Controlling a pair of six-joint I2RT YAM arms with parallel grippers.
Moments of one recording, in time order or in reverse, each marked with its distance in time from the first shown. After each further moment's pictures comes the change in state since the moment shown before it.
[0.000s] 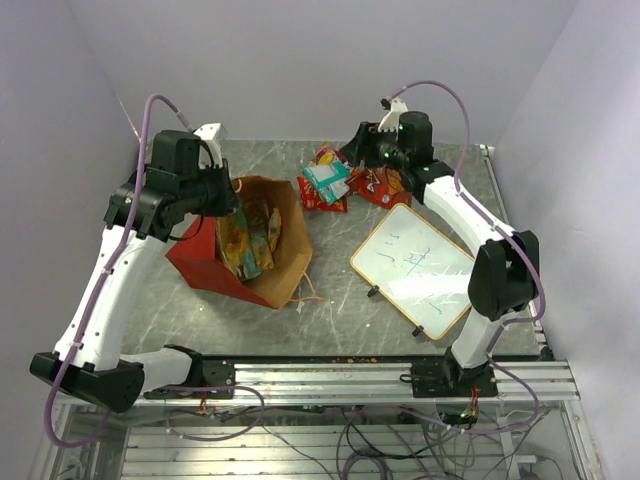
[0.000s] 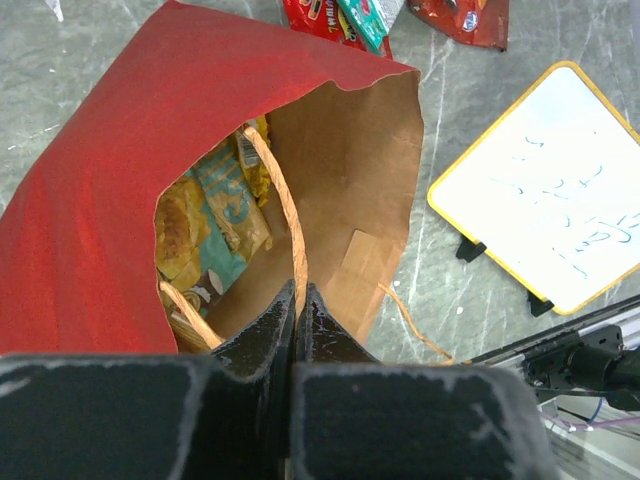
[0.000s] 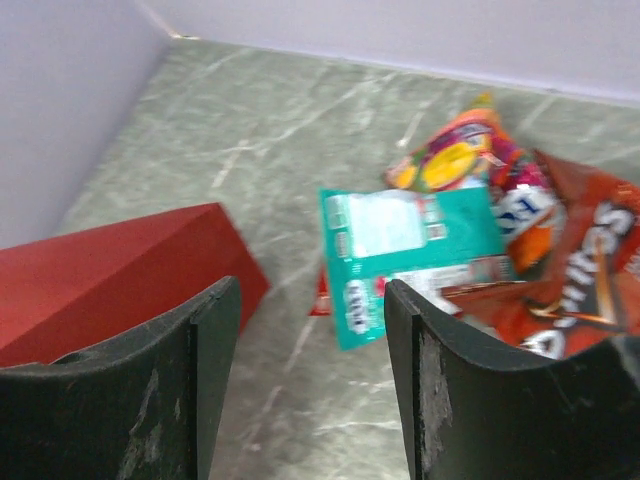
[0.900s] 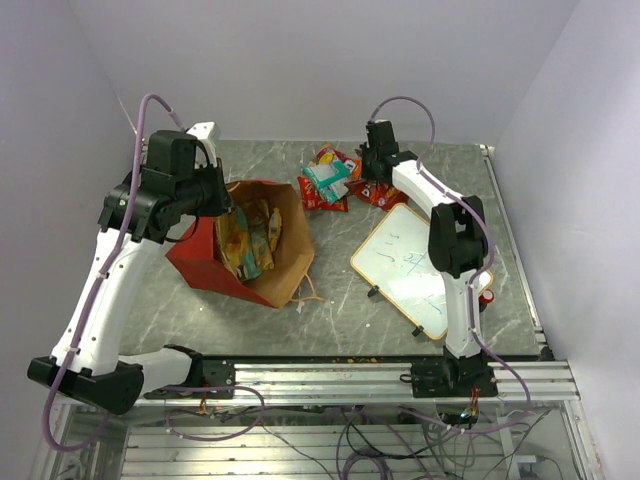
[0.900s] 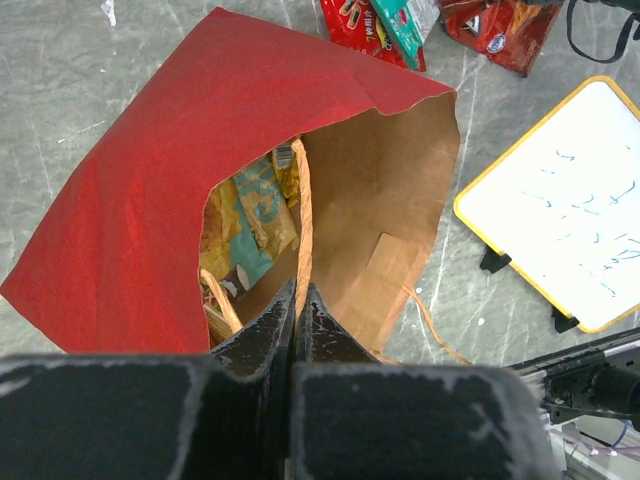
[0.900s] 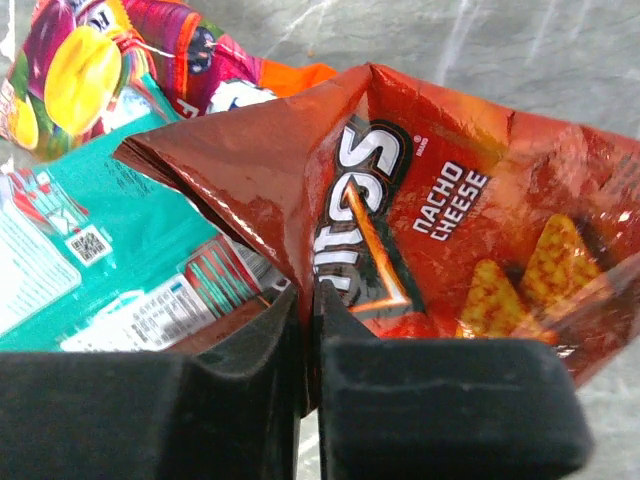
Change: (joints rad) left arm 0.000 -0.016 0.018 -0.038 -0.075 0.003; right arm -0.006 0.433 0.325 -0.311 0.462 -0.069
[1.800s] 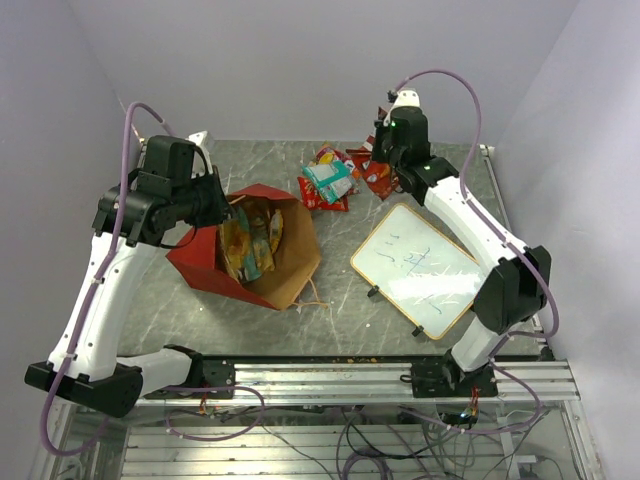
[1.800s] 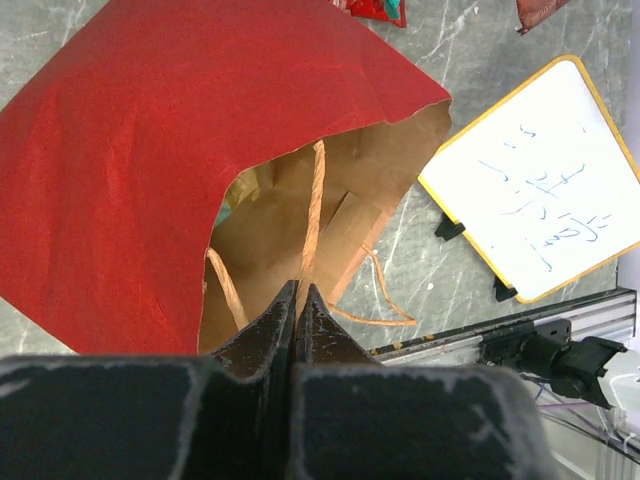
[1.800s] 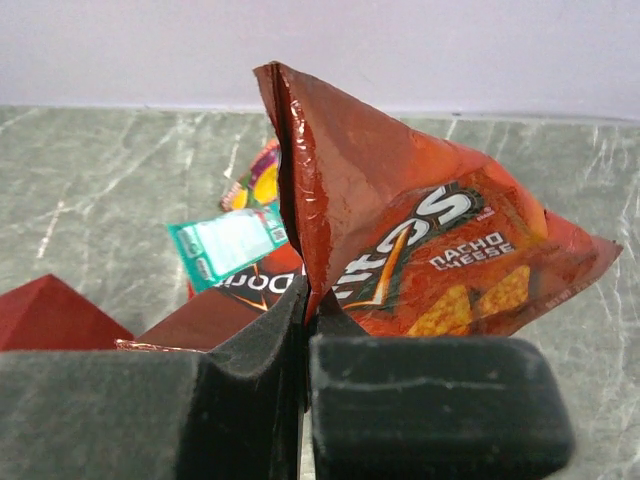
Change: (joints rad) left arm 0.000 -0.010 0.027 -0.119 0.052 -0.147; right arm 0.122 -0.555 -0.275 0.135 0.092 -0.004
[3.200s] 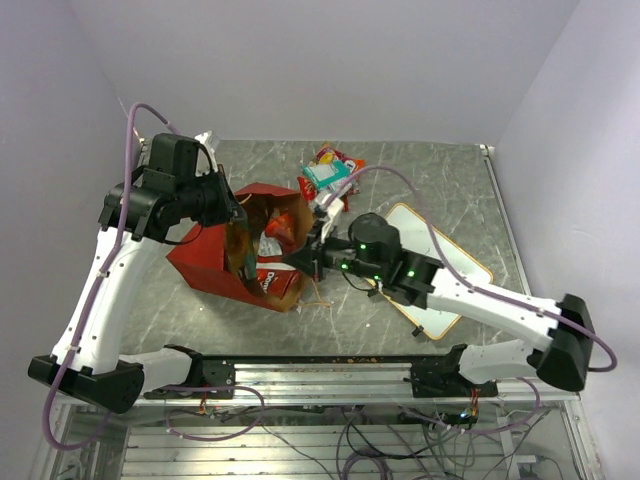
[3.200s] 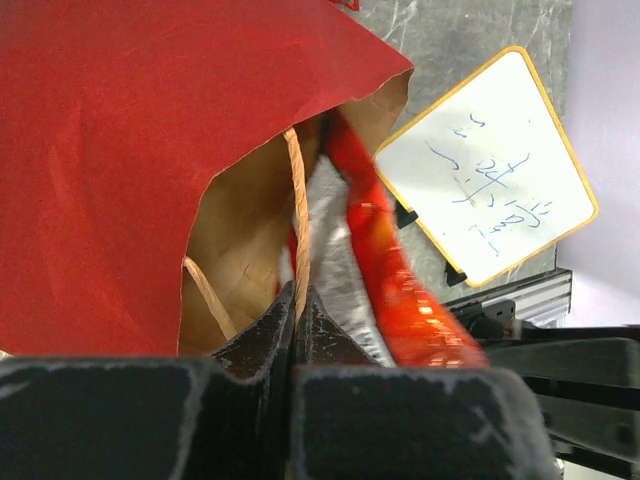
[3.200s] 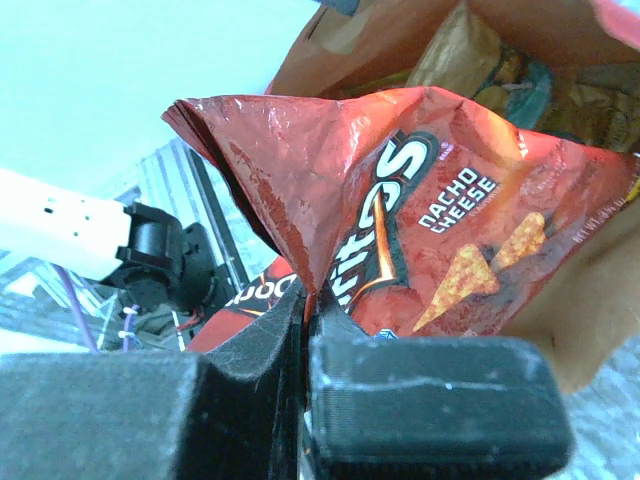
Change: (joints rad) left arm -0.001 0.022 -0.015 0.034 0.103 -0.073; right arm 0.584 -0.375 -0.582 0.325 -0.433 0.080
